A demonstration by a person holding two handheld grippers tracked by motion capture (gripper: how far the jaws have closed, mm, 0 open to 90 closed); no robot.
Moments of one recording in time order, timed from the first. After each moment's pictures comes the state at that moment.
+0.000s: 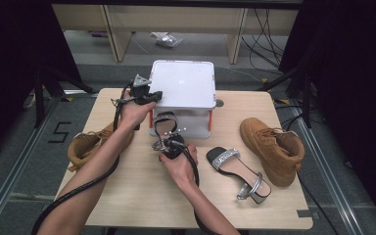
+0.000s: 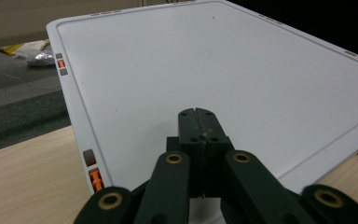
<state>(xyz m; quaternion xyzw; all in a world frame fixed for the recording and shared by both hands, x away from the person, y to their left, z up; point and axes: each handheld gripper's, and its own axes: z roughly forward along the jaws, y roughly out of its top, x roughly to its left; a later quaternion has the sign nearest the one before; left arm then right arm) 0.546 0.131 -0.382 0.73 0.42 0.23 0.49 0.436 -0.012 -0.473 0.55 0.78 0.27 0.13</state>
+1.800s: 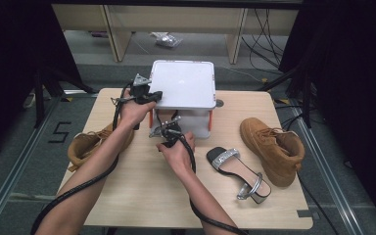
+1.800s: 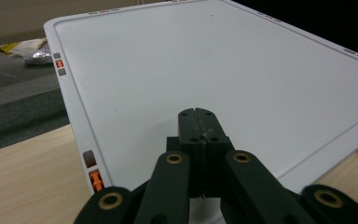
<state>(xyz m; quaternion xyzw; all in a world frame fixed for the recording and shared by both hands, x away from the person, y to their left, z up) 0.548 0.131 -0.382 0.73 0.42 0.23 0.49 0.465 -0.009 -0.462 0.52 0.80 0.24 0.17</state>
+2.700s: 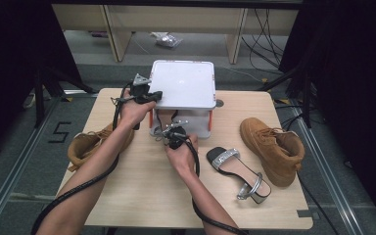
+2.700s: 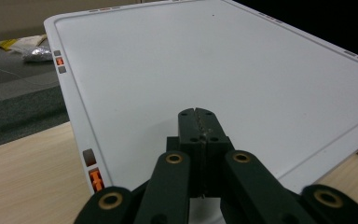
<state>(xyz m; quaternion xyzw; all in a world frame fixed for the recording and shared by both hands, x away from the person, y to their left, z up) 0.548 0.131 -0.381 0.73 0.43 0.22 0.48 0.465 -0.019 -0.474 0.51 0.79 0.31 0.16</state>
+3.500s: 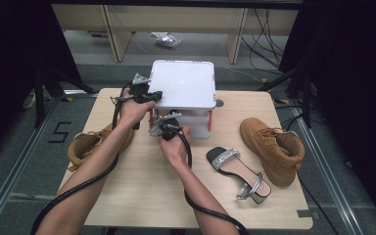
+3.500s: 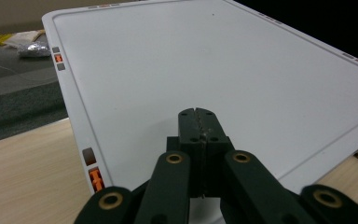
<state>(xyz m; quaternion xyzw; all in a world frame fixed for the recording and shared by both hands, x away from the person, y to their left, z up) 0.550 0.133 -0.381 0.73 0.43 0.21 0.49 0.492 0.003 -0.468 0.50 0.78 0.34 0.18</state>
